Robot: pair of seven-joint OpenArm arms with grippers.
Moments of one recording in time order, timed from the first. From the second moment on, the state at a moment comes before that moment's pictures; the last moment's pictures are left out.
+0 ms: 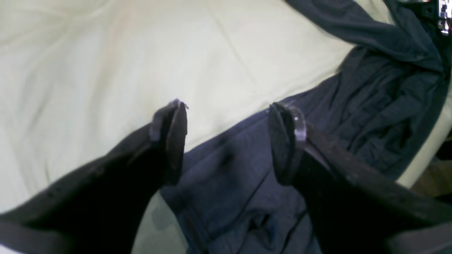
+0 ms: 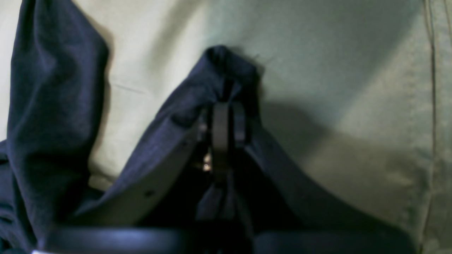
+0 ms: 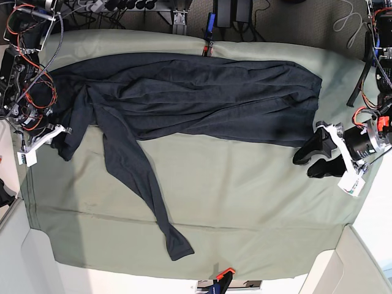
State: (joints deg) left arm 0.4 -38.8 -12.1 93.1 -57.0 -38.2 52.1; right arm 8.9 15.9 21.5 70.8 27.0 25.7 -50.3
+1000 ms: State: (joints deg) left arm -23.7 -18.3 9.1 65.4 -46.5 -38.2 52.1; right arm 2.0 19.1 32.3 81.8 41.2 28.7 -56.7
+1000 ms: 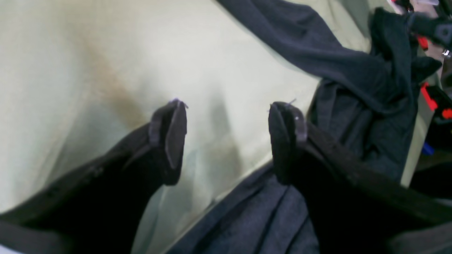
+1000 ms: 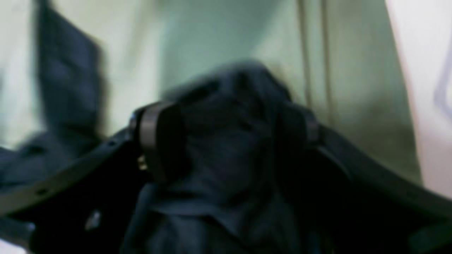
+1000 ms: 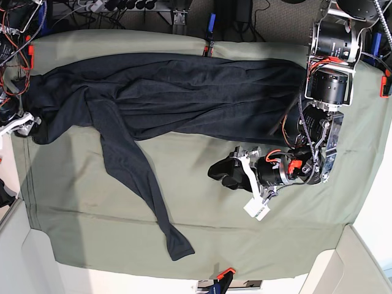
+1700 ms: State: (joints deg) left arm -22.3 -28.0 9.1 65.4 -50.3 -38.2 55.9; right arm 18.7 3.9 -2.3 74.8 12.7 17.5 -46.7
